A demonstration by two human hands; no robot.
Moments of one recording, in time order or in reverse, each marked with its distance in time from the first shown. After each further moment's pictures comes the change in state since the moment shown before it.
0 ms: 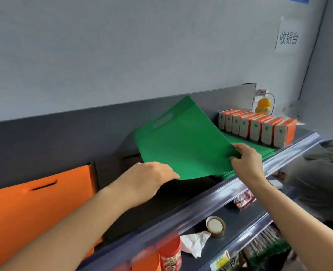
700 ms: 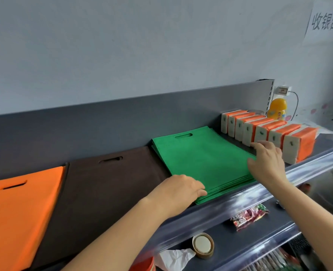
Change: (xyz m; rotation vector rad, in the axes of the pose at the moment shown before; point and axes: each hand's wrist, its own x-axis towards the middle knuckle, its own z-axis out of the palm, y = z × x) left_hand 0.155 0.065 0.081 -0.242 -0.257 -0.288; right_hand 0.135 0.094 -0.032 -0.472 -0.081 -0.101
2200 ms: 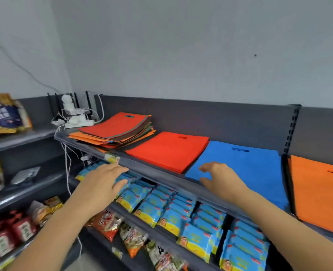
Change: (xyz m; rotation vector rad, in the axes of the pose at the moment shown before) left_hand -0.860 -0.143 -0.112 0.352 0.380 -1.368; right_hand -0.546 -0.629 0.067 0.337 -0.648 -1.295
